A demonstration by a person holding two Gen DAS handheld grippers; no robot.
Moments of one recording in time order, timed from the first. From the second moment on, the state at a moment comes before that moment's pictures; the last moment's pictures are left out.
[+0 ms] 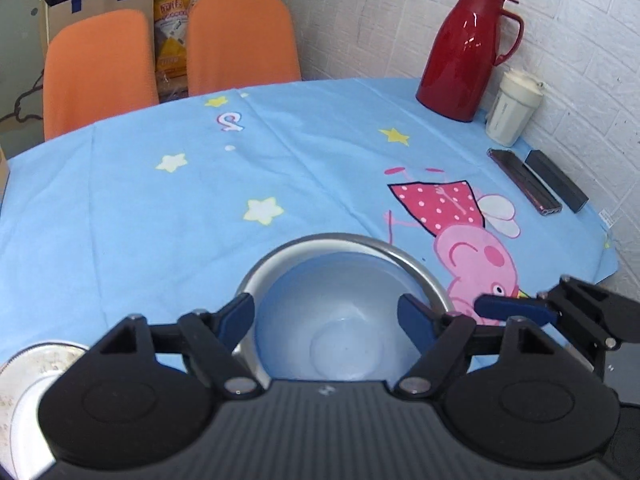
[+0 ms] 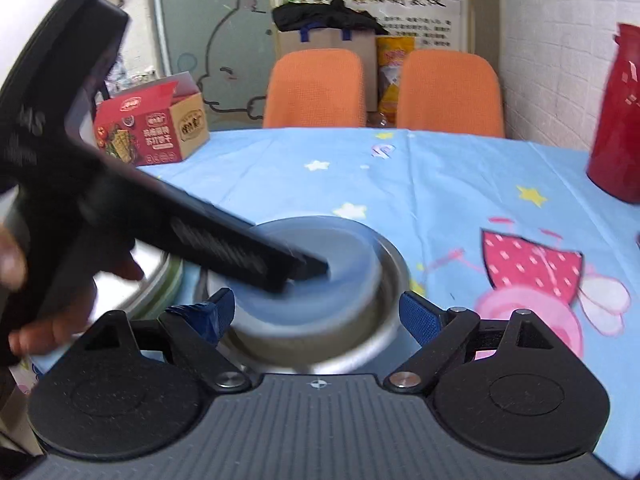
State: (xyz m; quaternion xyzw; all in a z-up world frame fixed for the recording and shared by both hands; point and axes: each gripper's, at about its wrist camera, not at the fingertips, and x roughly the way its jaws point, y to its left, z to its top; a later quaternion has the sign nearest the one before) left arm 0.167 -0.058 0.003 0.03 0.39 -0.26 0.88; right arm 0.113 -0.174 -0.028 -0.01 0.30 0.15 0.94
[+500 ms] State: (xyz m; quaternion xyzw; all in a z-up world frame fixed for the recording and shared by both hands) left arm 0.141 -0.041 0.003 0.05 0.36 -0.21 0.91; right arm 0.061 -0.217 -0.054 0.10 0.31 0.09 0.94
